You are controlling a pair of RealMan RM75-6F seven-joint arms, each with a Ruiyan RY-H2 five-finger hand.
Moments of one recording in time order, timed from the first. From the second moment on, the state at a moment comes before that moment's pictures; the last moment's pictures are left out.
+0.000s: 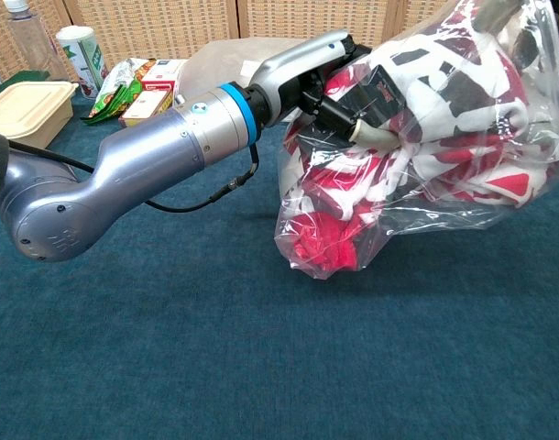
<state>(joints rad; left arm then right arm) -1.15 -1.97 -0.18 -0.81 1.54 1.02 -0.90 0.44 -1.33 0.09 -1.49 -1.83 1.50 0.15</state>
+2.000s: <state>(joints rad) -1.19 -1.93 -0.18 -0.88 1.52 0.88 -0.91 0.50 -1.44 0.10 -1.44 -1.78 1.54 0.16</state>
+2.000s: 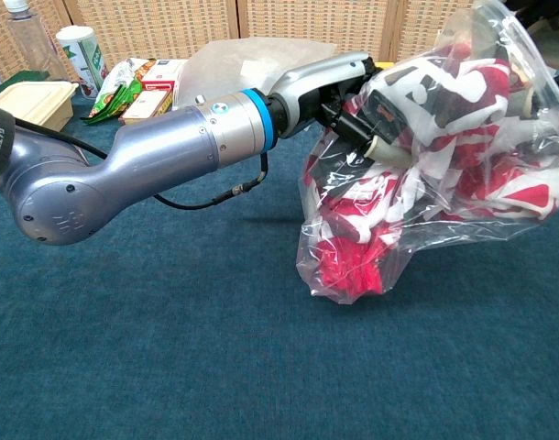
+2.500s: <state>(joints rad) -1.22 -1.81 -0.14 -1.03 1.55 0.82 -0.88 0.49 -1.45 0.10 -1.48 -1.69 1.46 0.16</state>
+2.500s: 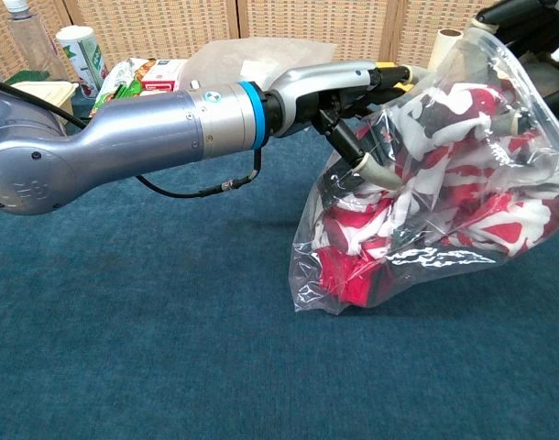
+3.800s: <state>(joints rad) -1.19 -1.77 -0.12 -1.04 1.34 0.61 0.10 0.44 -1.41 0.07 -1.45 -1.65 1.41 0.20</state>
